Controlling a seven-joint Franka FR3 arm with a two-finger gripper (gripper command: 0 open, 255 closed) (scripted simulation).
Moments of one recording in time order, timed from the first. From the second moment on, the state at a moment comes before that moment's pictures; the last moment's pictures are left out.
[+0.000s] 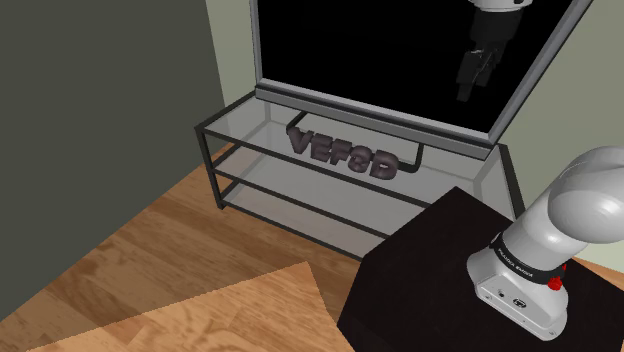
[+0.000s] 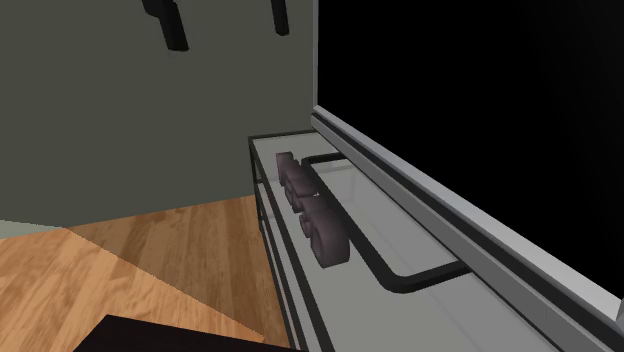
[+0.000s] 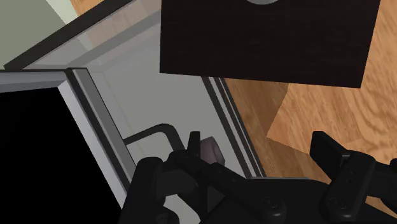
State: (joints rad) arm 0.02 -0.80 0.03 -2.43 -0.12 1.52 -0.03
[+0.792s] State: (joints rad) arm 0.02 -0.51 -0.03 -2.48 -0.13 1.89 -0.09
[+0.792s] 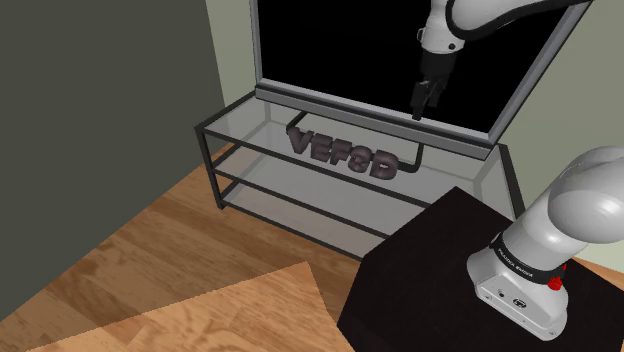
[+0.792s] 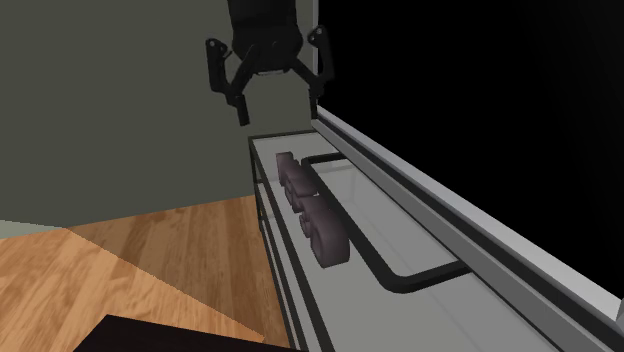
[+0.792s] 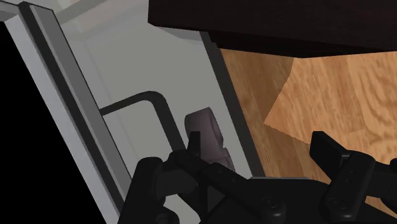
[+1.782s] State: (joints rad) arm 0.04 0.06 -0.06 -2.28 -0.08 2.30 -0.20
